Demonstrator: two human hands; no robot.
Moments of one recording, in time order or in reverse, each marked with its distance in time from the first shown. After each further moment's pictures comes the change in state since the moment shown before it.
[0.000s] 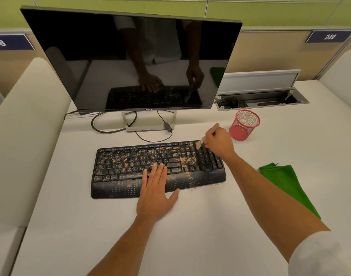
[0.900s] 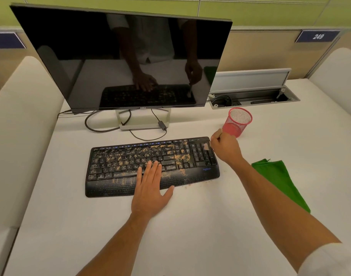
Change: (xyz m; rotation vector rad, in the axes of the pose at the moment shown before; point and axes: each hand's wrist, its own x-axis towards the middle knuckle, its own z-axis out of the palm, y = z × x) left_hand 0.000 -0.001 0.001 0.034 -0.016 0.002; right_hand -0.028 0.026 -0.028 -0.149 0.049 -0.080
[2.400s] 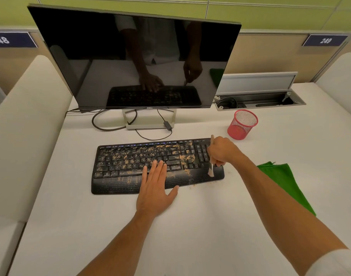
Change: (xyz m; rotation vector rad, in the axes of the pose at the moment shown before) left_hand 0.000 0.001 -0.002 -0.008 -0.008 0.001; right_hand -0.002 -0.036 -0.007 -0.199 -0.439 0.111
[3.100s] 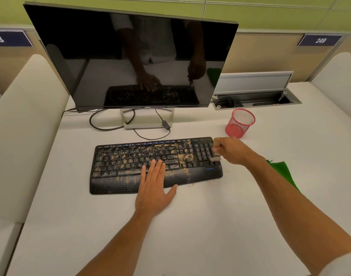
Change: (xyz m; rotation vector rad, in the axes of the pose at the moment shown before) left_hand 0.000 0.000 0.001 -0.019 0.038 0.012; right_hand -0.013 0.035 -0.019 -0.084 -0.023 -0.240
